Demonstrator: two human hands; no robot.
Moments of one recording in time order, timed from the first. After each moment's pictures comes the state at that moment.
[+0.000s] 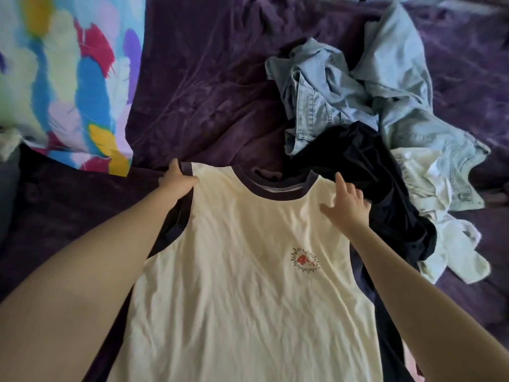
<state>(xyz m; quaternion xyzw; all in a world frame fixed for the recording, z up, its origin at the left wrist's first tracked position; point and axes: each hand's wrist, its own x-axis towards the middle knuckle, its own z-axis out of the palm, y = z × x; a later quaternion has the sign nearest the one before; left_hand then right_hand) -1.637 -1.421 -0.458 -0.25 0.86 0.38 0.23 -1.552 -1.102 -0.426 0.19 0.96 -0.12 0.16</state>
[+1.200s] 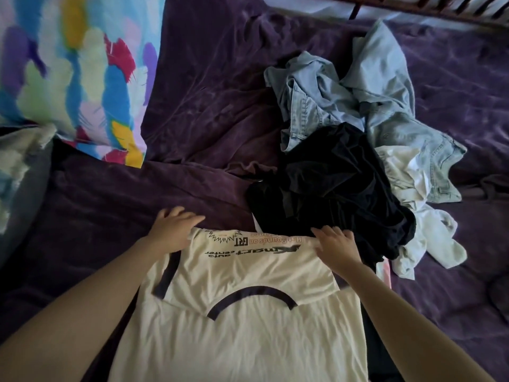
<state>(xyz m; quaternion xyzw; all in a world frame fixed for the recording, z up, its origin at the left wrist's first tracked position) -1.512 -1.449 -0.441 0.14 0.94 -0.05 0.31 -1.449 -1.096 -0.432 -0.02 0.97 0.03 0.23</state>
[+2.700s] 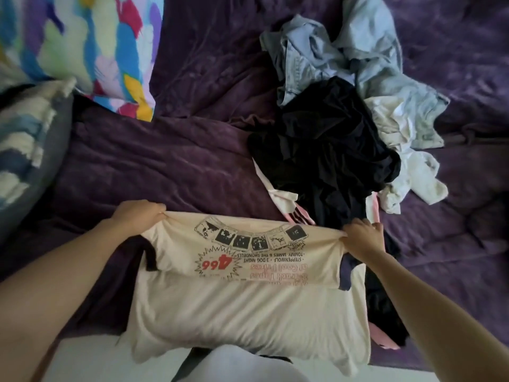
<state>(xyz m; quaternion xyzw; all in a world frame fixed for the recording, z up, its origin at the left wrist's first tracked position) -1.401 -1.515 -0.393 0.14 0.93 -0.10 0.33 -1.312 -1.069 -0.412 0.06 0.95 0.10 0.30</state>
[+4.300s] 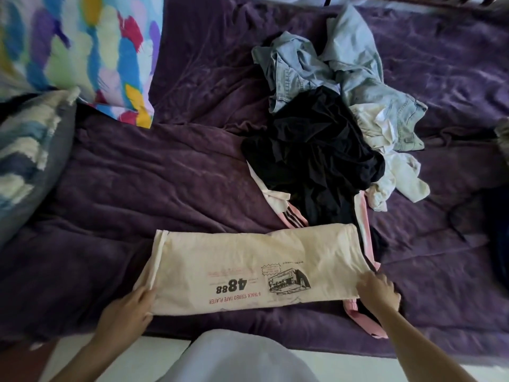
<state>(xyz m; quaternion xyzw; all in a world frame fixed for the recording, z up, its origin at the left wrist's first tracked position) -1.202 -1.547 -0.422 0.14 0.96 0.05 0.23 -1.188 -1.051 -0.420 0.36 0.87 -0.06 0.34</state>
